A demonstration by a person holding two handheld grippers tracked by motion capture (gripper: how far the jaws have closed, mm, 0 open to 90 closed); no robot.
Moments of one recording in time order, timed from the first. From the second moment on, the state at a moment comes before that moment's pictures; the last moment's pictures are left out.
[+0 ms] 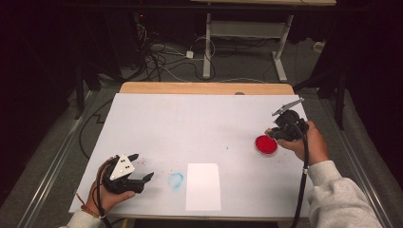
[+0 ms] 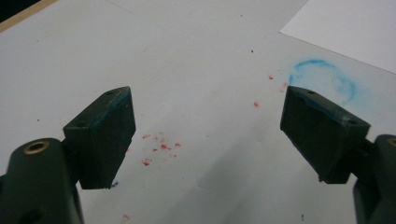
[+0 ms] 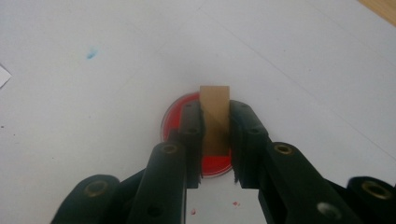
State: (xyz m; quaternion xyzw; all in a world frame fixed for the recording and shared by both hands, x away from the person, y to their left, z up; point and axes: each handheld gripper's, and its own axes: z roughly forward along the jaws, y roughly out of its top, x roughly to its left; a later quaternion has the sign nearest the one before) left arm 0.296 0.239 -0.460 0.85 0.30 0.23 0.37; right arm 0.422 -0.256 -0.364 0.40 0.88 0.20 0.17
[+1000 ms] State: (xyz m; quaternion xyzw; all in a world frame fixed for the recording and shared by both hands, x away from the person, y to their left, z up) left arm 0.293 0.240 -0.464 0.85 0.30 0.23 0.35; right arm 0.436 -0.244 -0.415 0.40 0.90 0.13 0.14
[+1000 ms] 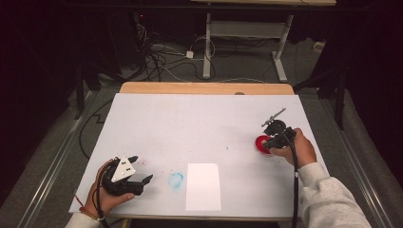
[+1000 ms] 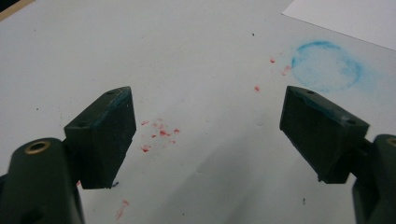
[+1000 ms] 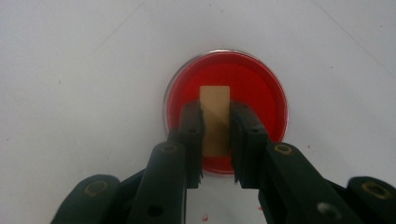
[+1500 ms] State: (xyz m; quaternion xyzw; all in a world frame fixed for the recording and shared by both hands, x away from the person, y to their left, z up) left arm 0.292 0.235 -0.464 0.86 0.30 0.23 0.35; right arm 0.434 -0.246 -0.419 0.40 0.90 0.13 0.14
